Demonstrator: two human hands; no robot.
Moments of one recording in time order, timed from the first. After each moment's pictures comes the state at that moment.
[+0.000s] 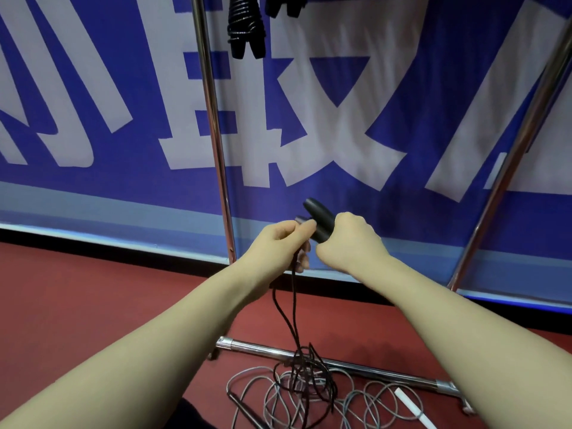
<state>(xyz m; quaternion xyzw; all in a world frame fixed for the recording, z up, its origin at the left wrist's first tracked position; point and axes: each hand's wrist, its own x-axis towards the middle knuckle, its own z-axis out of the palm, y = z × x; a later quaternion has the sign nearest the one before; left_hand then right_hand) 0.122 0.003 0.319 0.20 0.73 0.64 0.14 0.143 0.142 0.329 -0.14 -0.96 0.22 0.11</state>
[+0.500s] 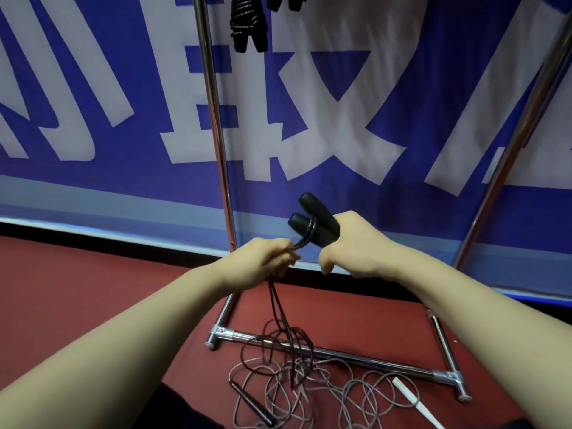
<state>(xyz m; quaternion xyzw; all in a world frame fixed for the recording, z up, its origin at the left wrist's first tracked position) 0.098 -0.041 0.295 0.41 0.86 0.30 0.08 0.184 0.139 0.357 -0.01 -0.90 0.44 -0.03</state>
